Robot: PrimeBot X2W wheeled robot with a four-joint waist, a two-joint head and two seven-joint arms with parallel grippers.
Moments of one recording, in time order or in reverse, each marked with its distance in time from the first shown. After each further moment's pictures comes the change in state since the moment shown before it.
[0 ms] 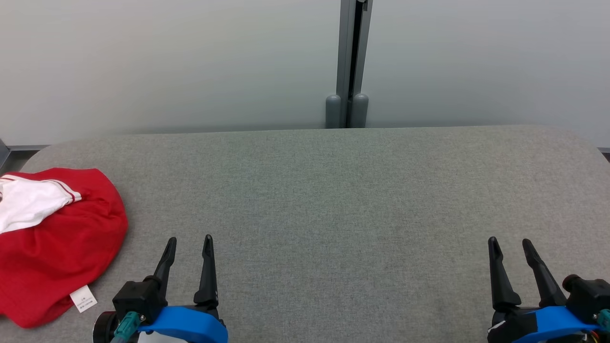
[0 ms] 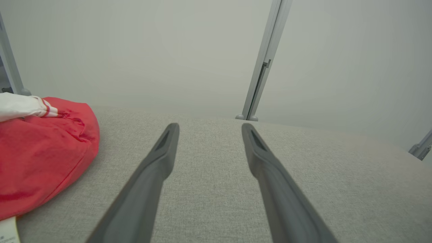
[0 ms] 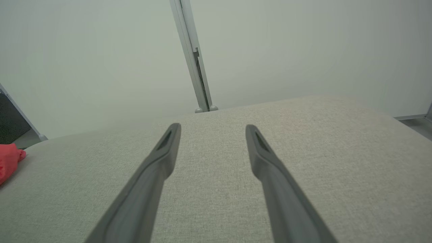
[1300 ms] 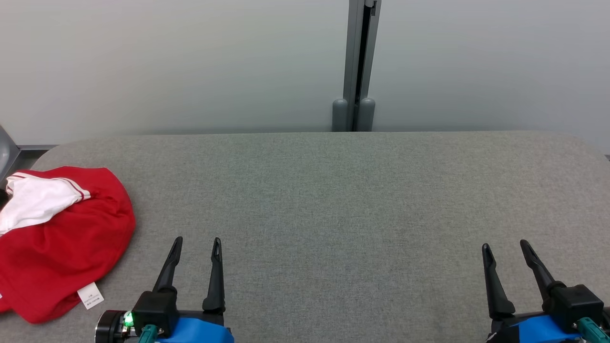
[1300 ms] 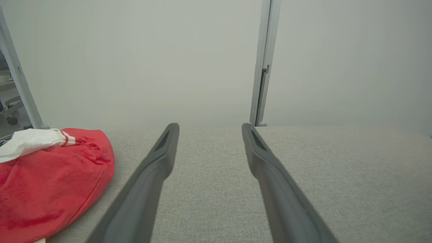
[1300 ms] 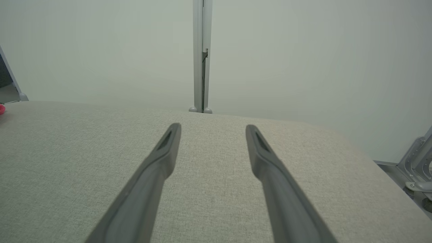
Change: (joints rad) left arm 0.028 -0.035 0.013 -0.005 0.206 0.004 -0.066; right arm 0.028 -0.002 0.002 -0.032 -0.253 0.001 -0.039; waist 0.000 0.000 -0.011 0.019
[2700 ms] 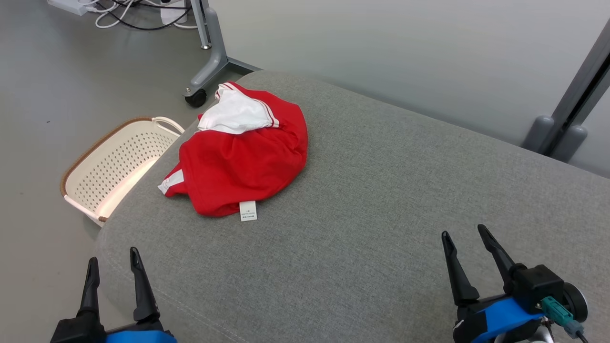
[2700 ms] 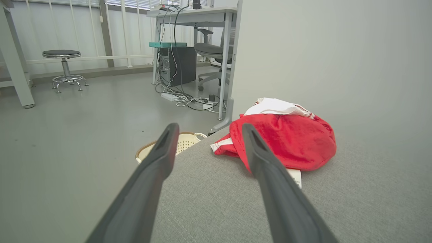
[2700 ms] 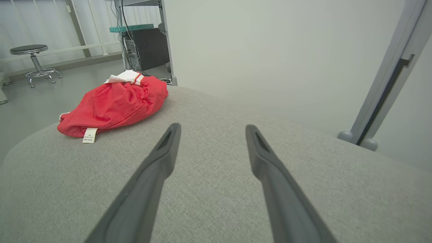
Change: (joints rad) left arm 0.094 -0.016 0.231 -0.107 -0.058 0.069 -0.001; right arm -0.074 -0.001 0.121 0.039 0.041 0.000 0.017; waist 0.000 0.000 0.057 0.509
